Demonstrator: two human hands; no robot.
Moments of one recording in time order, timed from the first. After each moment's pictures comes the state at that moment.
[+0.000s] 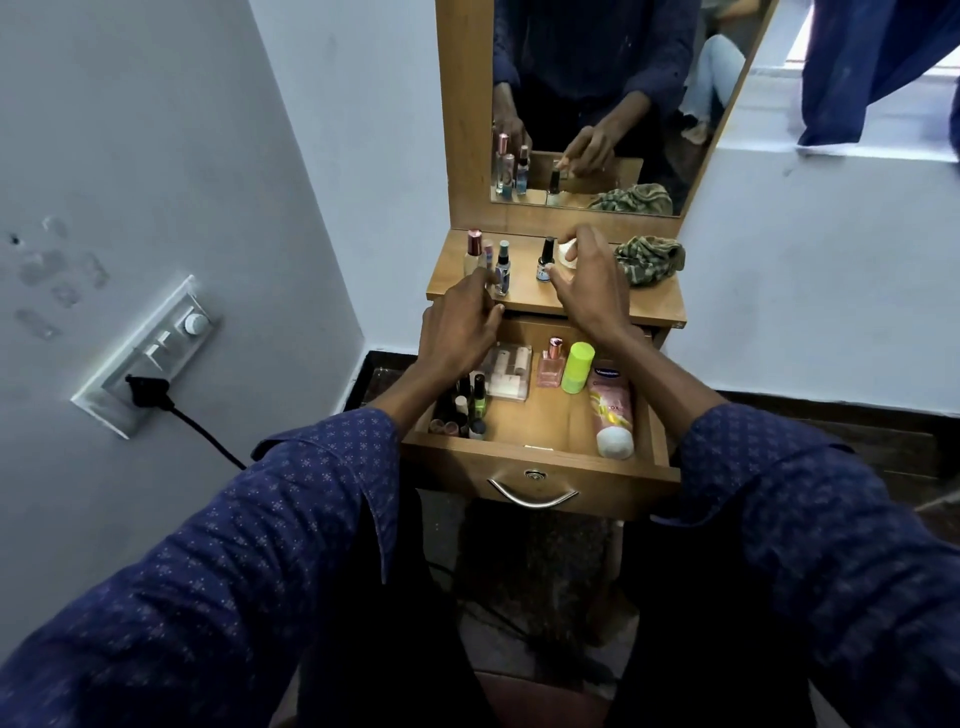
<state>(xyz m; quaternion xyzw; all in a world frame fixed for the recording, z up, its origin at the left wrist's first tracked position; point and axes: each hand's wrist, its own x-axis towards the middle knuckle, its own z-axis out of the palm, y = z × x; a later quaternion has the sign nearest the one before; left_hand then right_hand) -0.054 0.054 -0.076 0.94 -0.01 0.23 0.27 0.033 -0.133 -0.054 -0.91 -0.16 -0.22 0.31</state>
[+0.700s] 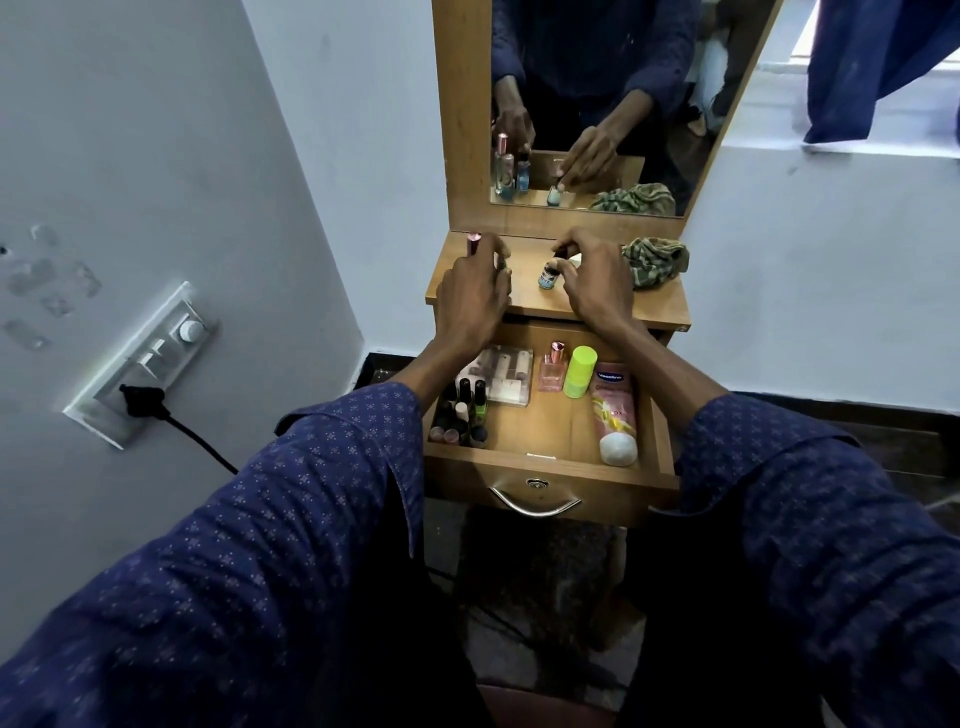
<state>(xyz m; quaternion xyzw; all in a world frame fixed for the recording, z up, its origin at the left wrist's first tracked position) -0.019 0.041 -0.054 0.92 0.01 0.28 0.29 0.049 -0.131 -0.047 -0.91 -0.14 -0.21 0.33</state>
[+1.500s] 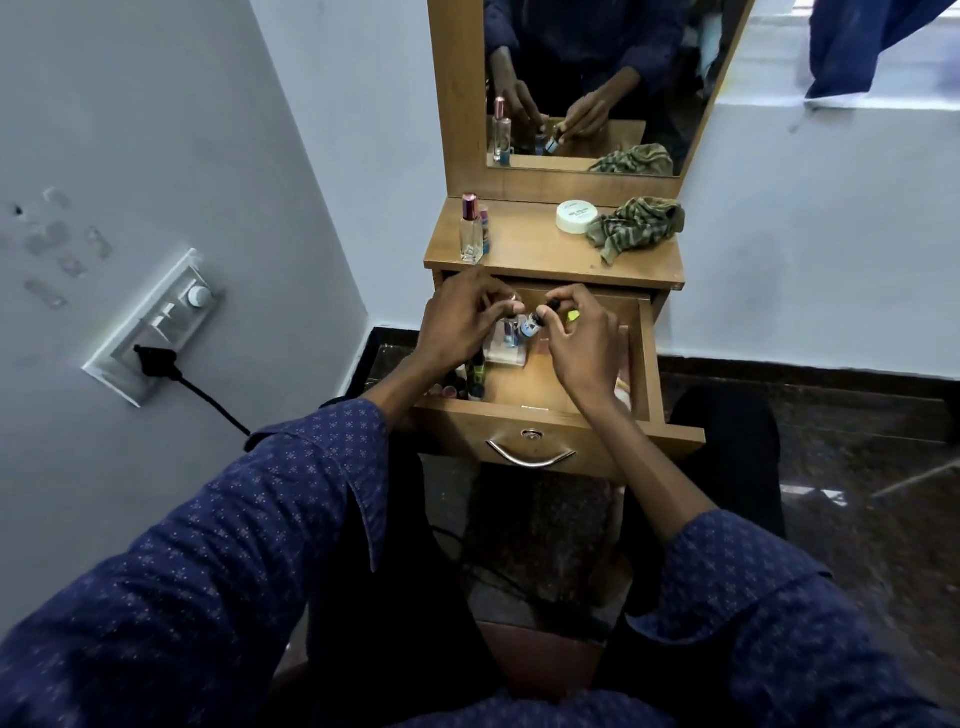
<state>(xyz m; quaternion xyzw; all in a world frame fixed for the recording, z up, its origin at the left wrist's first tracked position) -0.081 0.049 -0.089 0.92 -0.08 0.19 0.33 -0.077 -0.140 -0.109 -0.88 -0.06 -0.21 0.42</state>
